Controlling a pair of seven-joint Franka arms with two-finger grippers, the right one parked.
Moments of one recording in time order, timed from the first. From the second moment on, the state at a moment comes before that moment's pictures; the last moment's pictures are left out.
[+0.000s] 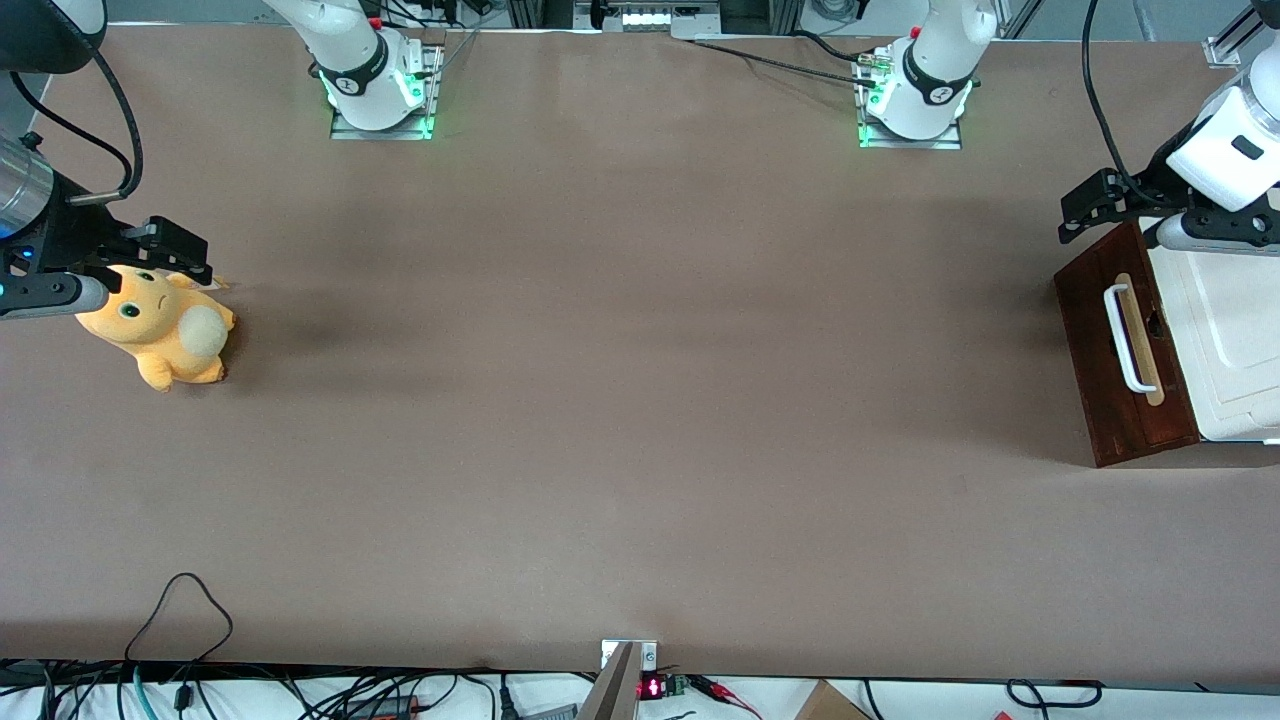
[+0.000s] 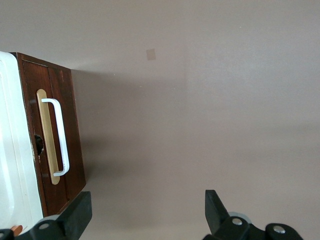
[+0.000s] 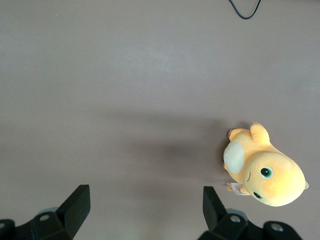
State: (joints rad) arm 0.02 -0.12 -0.03 -1.81 -0.02 1.68 0.03
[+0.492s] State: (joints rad) arm 0.02 -0.12 -0.03 -1.81 -0.02 1.68 0.03
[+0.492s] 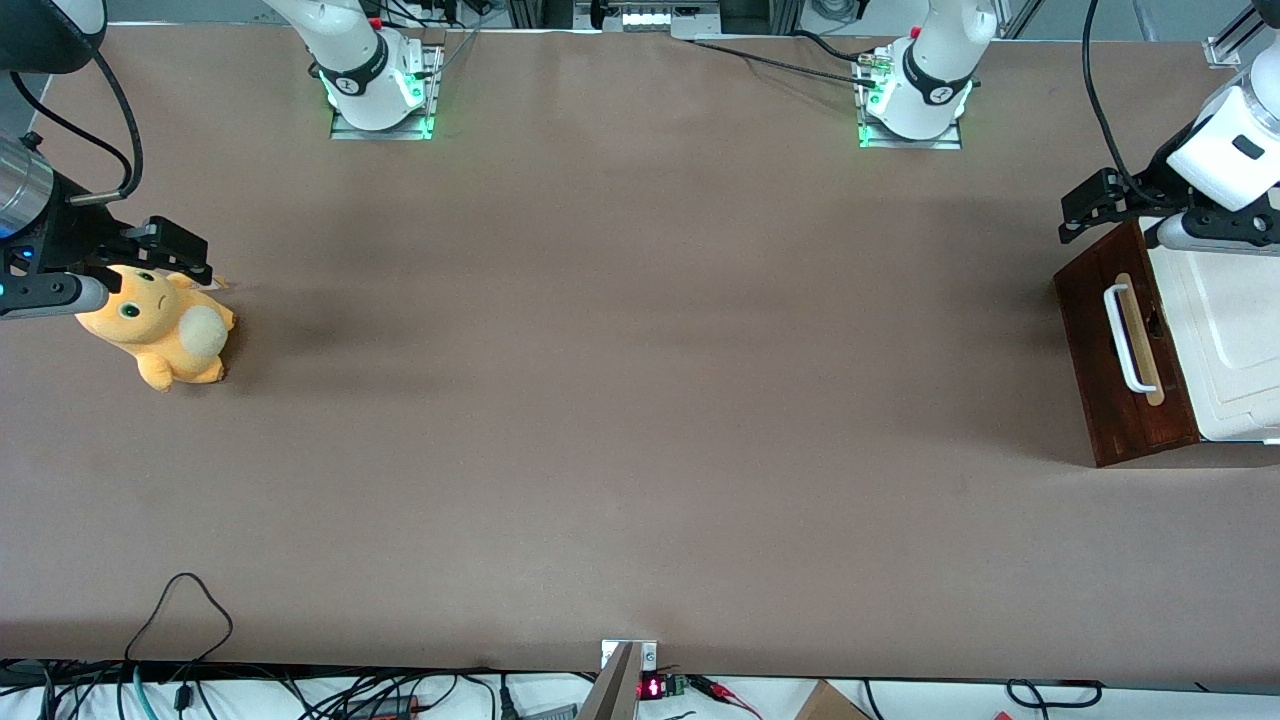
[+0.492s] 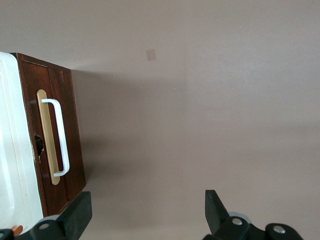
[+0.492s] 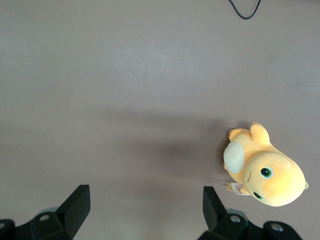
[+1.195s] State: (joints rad) arm 0.02 -0.09 -0.06 -1.87 0.15 1.72 0.02
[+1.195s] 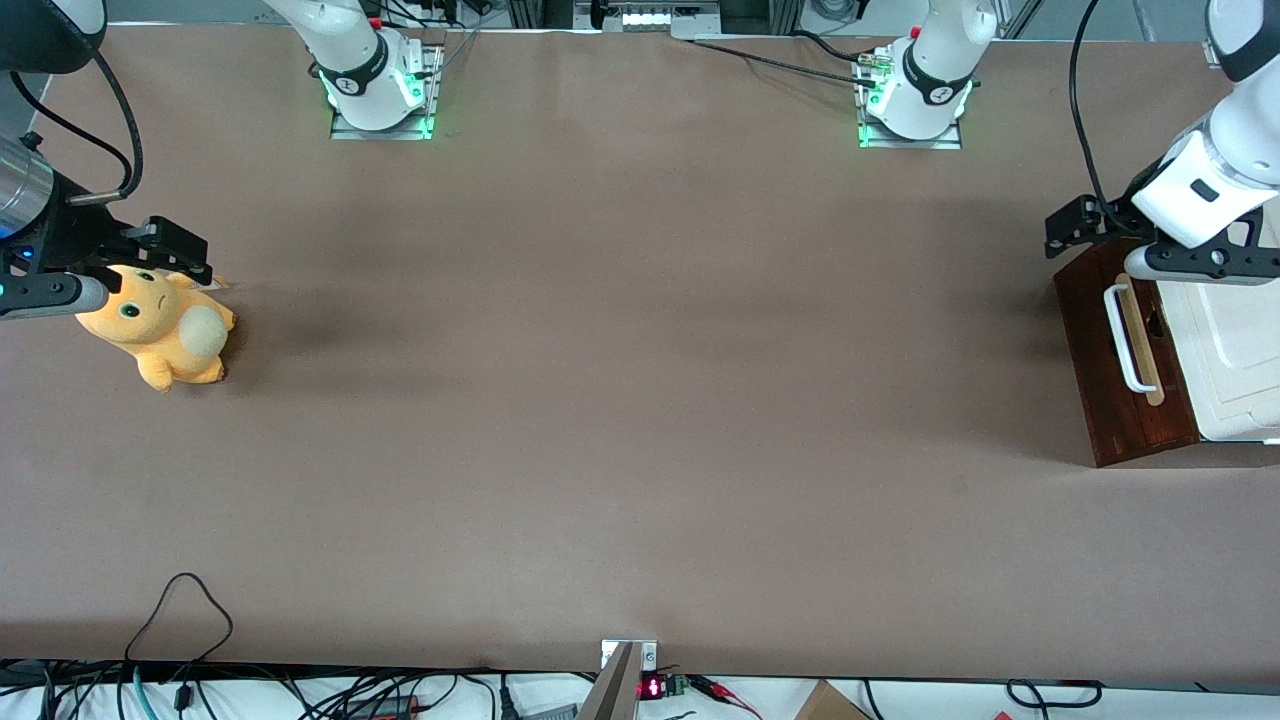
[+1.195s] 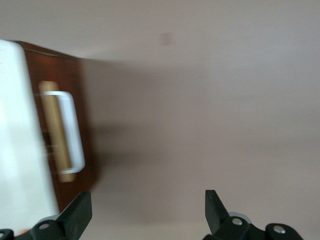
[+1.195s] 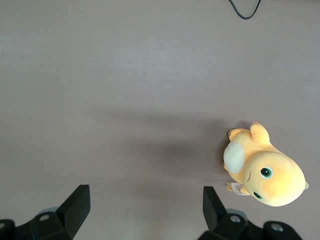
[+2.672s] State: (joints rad) arm -0.04 0.33 -0.20 -2.28 1.27 1.60 -0.87
